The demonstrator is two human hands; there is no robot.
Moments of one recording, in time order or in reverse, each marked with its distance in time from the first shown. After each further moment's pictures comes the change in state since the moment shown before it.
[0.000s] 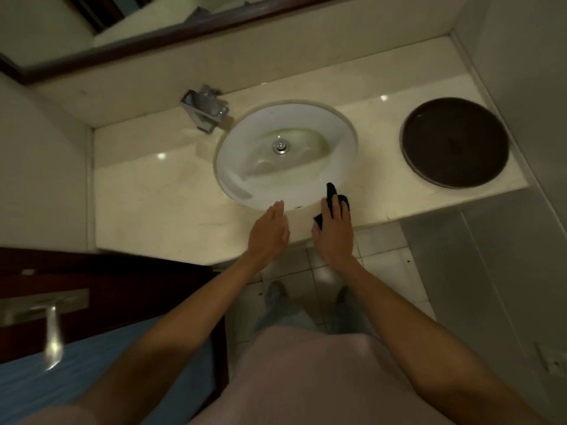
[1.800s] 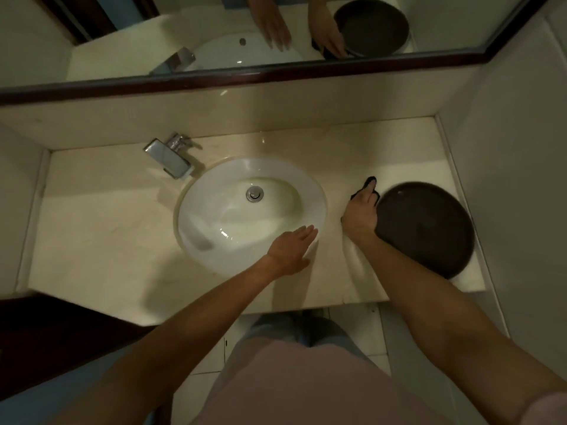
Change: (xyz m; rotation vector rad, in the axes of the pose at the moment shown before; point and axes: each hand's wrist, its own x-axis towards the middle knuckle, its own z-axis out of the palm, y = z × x) left_hand 0.192 0.123 -0.010 0.247 -0.390 0.238; right_hand 0.278 0.112 -0.103 -0.348 -0.271 0.282
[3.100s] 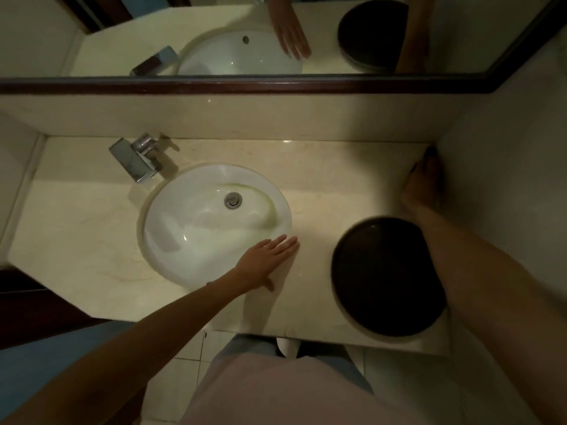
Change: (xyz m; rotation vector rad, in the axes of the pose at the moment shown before) left_hand 0.066 0.034 -0.013 0.092 -0.018 -0.087; right_hand 0.245 0.168 -0.069 0.356 0.304 -0.134
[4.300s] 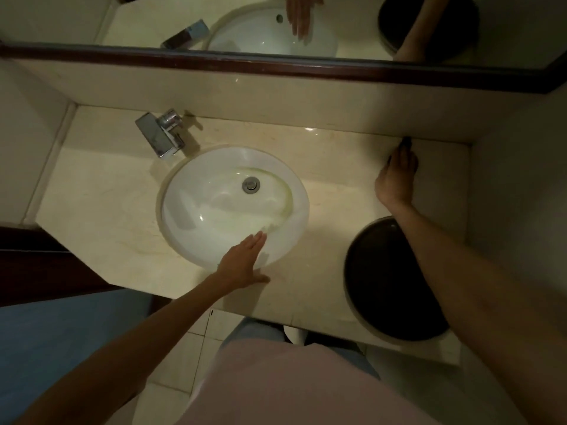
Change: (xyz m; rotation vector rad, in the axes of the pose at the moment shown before) left_hand -0.062 -0.013 0.037 -0.342 -0.004 -0.485; right_hand -0.029 -0.079 0.058 -0.056 -0.052 -0.335
